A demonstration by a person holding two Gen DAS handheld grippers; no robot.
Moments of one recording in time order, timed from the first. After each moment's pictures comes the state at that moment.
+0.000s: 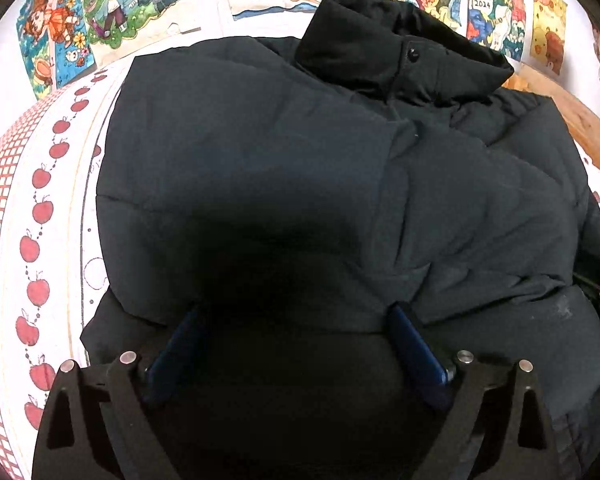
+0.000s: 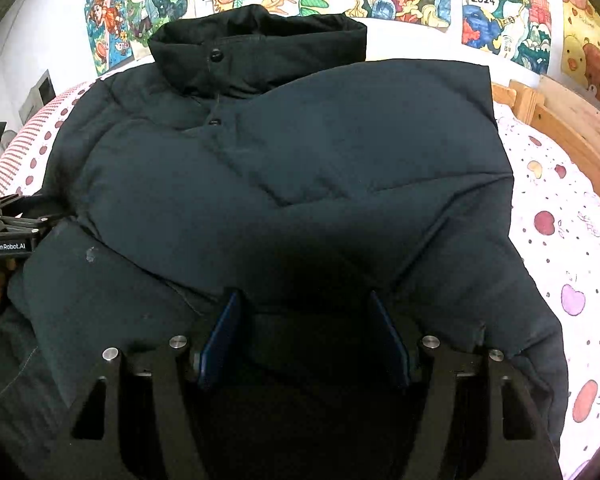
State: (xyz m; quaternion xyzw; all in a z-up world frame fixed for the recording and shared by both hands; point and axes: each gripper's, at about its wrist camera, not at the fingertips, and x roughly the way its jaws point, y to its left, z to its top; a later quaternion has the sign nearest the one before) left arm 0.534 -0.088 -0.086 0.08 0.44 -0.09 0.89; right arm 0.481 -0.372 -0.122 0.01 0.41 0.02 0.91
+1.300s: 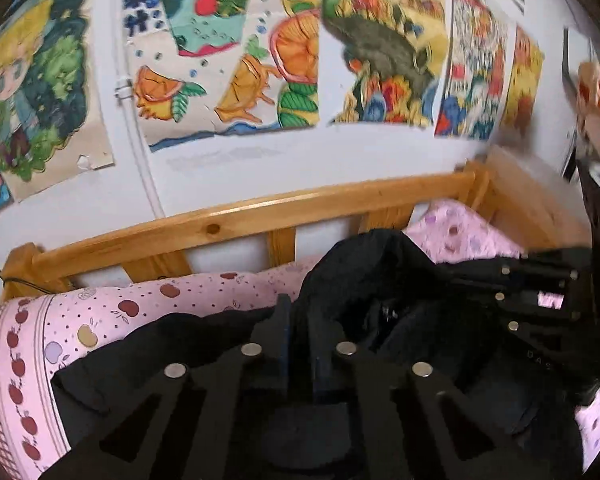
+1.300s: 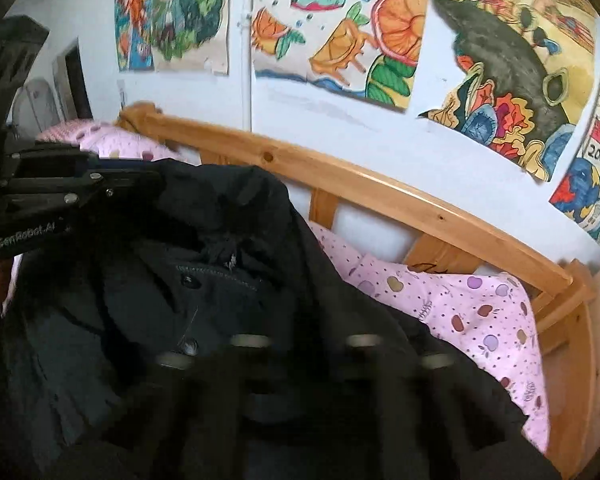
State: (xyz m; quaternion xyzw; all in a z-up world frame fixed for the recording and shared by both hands) left arm 0.708 -0.162 0.028 0.05 0.36 -0.20 0.91; right arm 0.670 -0.334 0.005 -0.09 0.38 0.11 0.91
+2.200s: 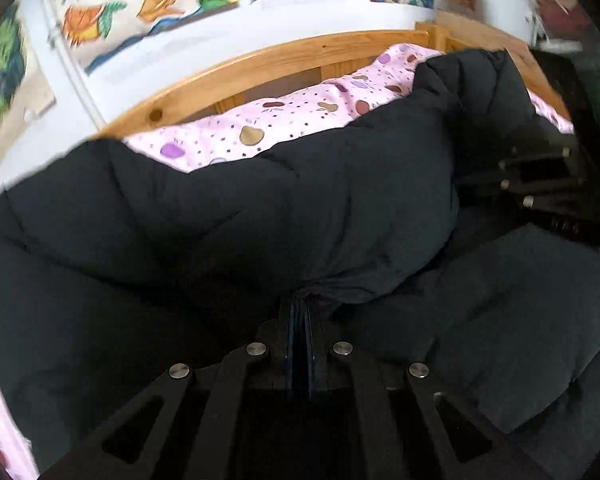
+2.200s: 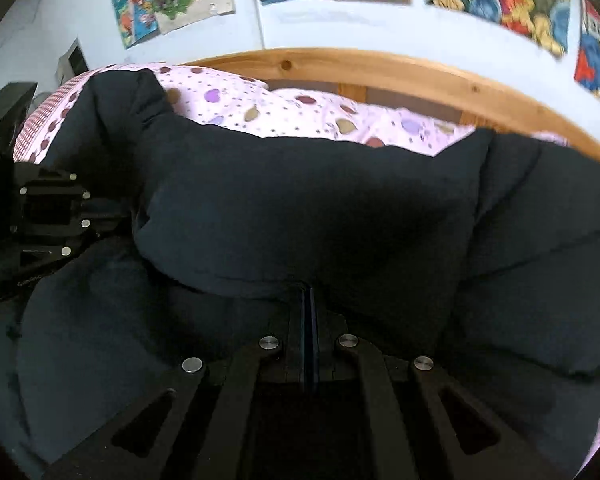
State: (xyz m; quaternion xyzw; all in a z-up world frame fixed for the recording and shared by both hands) left arm 0.653 -0.159 -0.098 0.19 0.44 -0.25 0.84; right arm 0.624 -0.359 -0.117 -0.02 0.46 0.13 0.88
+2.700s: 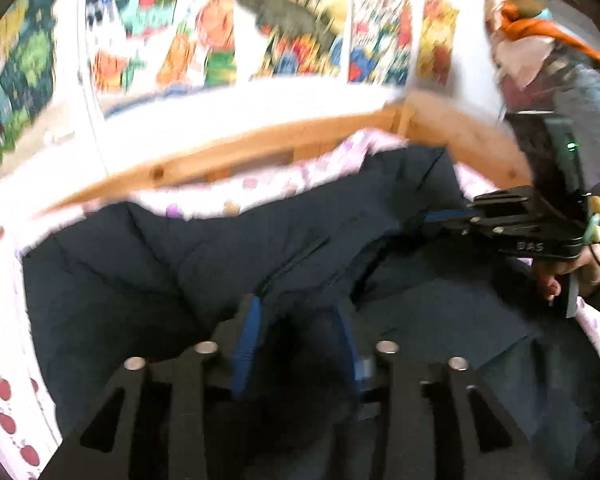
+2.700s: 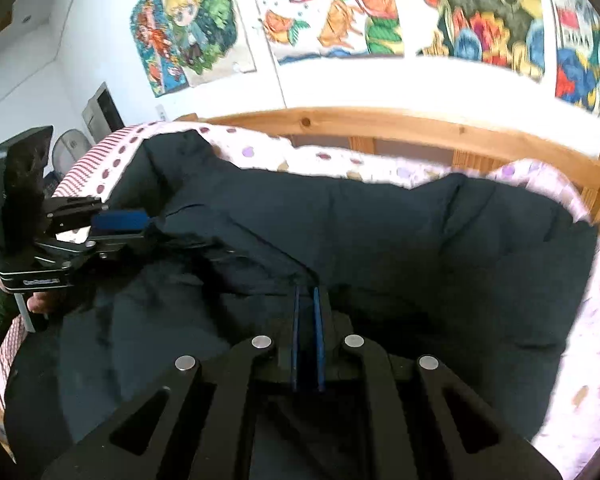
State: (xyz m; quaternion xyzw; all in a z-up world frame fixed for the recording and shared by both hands) left arm 0.604 -0.139 -0.008 0.10 0.36 -0.31 0.87; right arm 0.566 -0.371 -0.026 0.01 0.39 0.18 0.90
